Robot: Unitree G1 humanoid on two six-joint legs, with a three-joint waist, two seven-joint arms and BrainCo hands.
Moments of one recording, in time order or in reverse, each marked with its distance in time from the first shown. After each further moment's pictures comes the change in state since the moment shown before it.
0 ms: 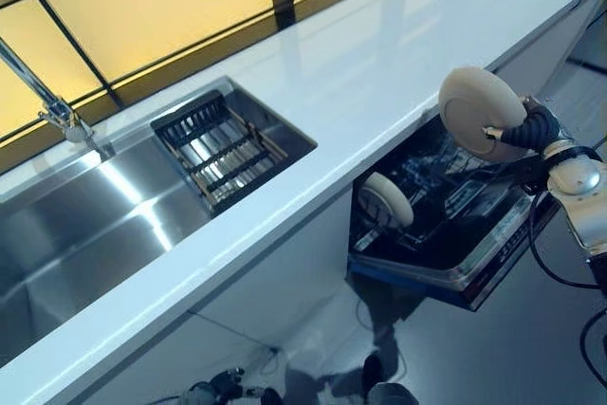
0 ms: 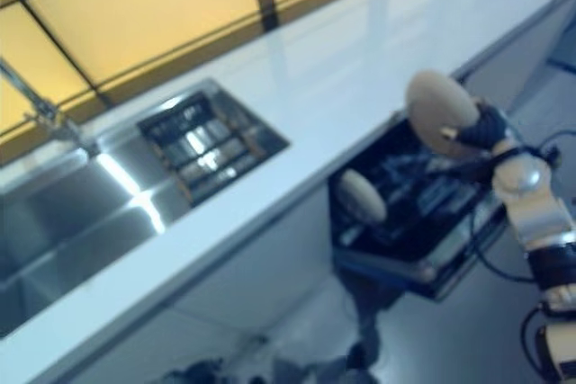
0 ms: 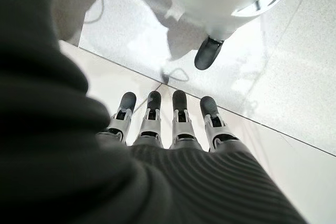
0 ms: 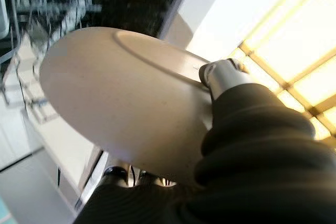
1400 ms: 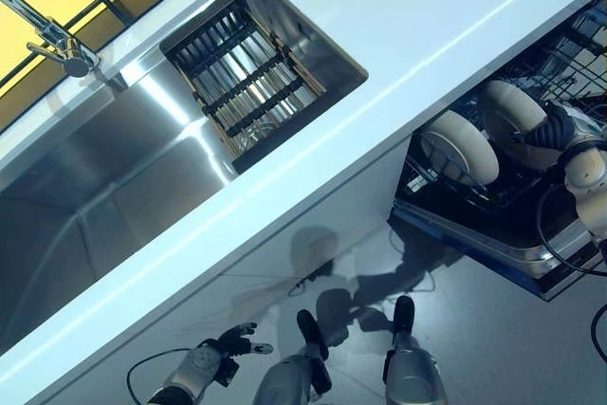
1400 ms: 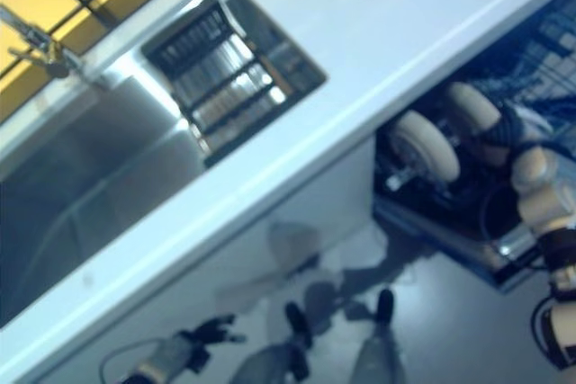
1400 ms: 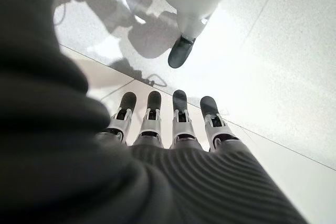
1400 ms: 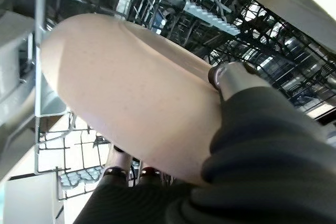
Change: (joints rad) left arm -0.056 0.057 -0.047 -0.162 -0.050 0.021 -0.061; right arm -0.130 -0.059 0.079 0.230 -0.318 -0.012 0.037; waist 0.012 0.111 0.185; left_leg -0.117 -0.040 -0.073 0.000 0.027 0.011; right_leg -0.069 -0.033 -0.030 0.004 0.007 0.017
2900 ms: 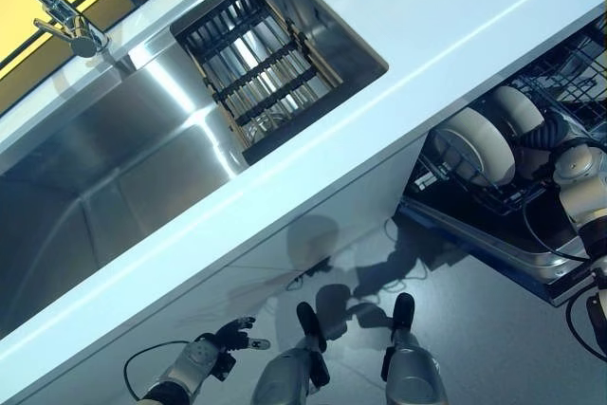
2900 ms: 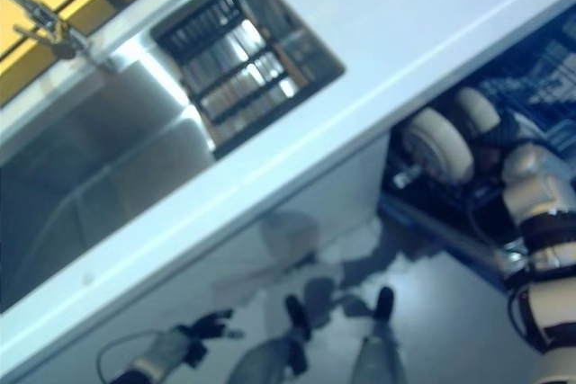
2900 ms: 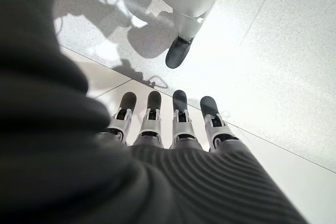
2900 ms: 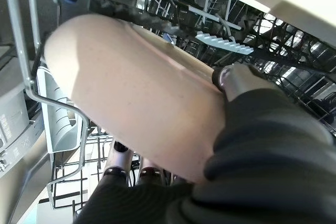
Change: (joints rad) left arm -0.010 0.026 -0.022 -0.035 0.000 0.004 -0.008; right arm -0.100 0.084 0.040 0.160 0.039 0.117 0.018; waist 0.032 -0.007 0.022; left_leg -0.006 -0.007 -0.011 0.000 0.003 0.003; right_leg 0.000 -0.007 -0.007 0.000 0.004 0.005
